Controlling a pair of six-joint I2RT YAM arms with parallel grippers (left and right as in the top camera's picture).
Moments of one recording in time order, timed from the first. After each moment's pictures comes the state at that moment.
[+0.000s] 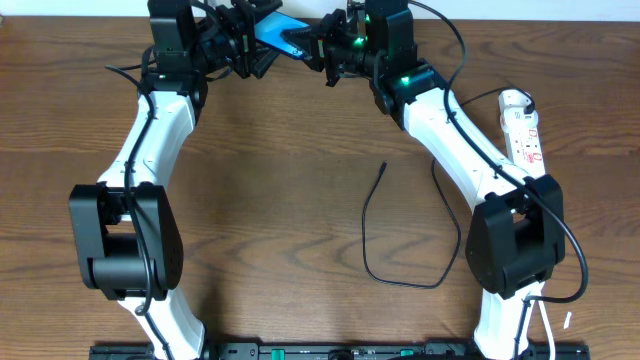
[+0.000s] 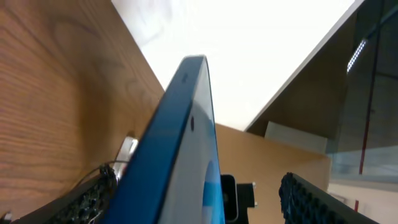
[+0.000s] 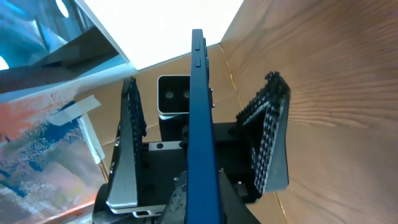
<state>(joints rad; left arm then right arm) -0.02 1.94 1.51 0.12 0.86 -1.54 0.43 2.04 1.74 0.03 -0.67 1.64</state>
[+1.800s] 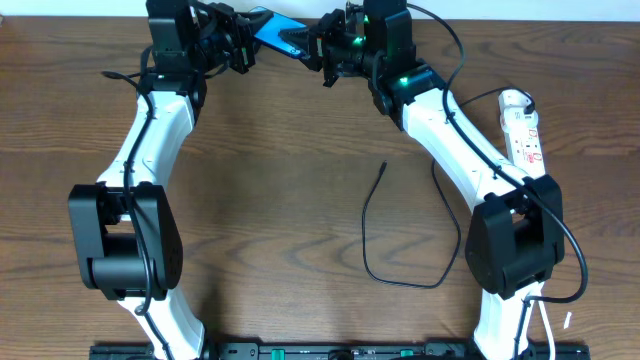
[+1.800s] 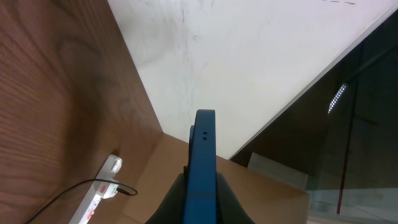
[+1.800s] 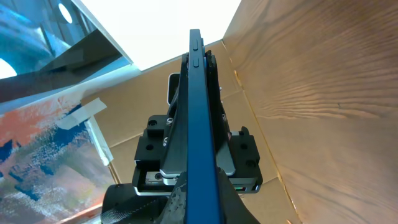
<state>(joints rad) -0.02 1.94 1.51 0.13 0.75 -1.67 0.44 2.04 1.74 0.04 -0.67 1.70</state>
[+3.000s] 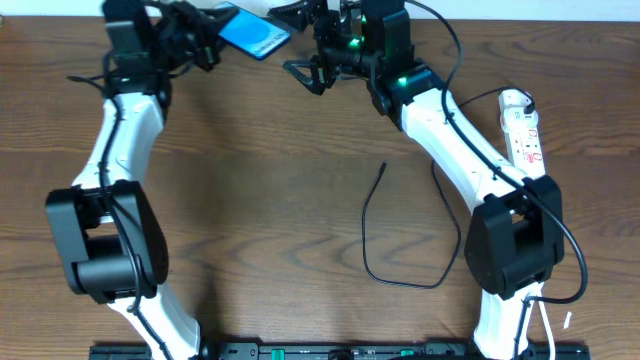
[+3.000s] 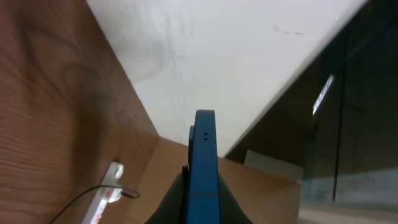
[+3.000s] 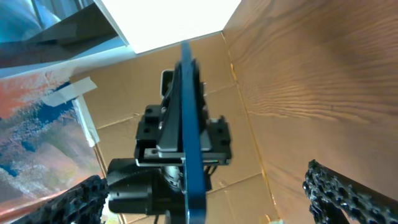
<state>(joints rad) 0.13 1.94 1.50 0.18 0.91 -1.60 0.44 2.04 1.75 0.03 -0.72 1.58</state>
